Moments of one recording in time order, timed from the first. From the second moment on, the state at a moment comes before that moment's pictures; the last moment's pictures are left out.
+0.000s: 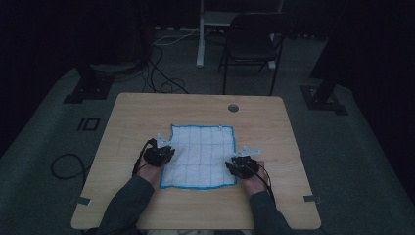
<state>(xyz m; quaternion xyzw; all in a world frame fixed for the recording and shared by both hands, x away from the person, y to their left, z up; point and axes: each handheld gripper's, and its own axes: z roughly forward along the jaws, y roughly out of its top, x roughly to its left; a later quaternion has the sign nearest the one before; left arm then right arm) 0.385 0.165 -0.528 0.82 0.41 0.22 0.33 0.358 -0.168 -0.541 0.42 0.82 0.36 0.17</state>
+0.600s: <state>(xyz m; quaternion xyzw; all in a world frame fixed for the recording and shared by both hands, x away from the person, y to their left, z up) 0.372 0.169 -0.541 0.81 0.42 0.21 0.34 0.354 -0.170 -0.545 0.41 0.82 0.37 0.18</state>
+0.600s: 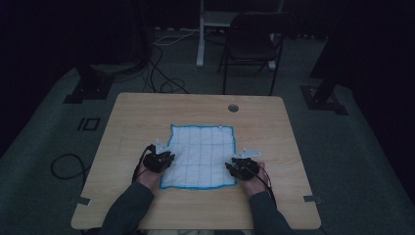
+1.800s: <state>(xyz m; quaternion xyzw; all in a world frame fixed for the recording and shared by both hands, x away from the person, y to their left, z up) 0.360 0.174 -0.544 0.81 0.43 0.21 0.35 0.339 -0.175 -0.544 0.40 0.82 0.37 0.17</state>
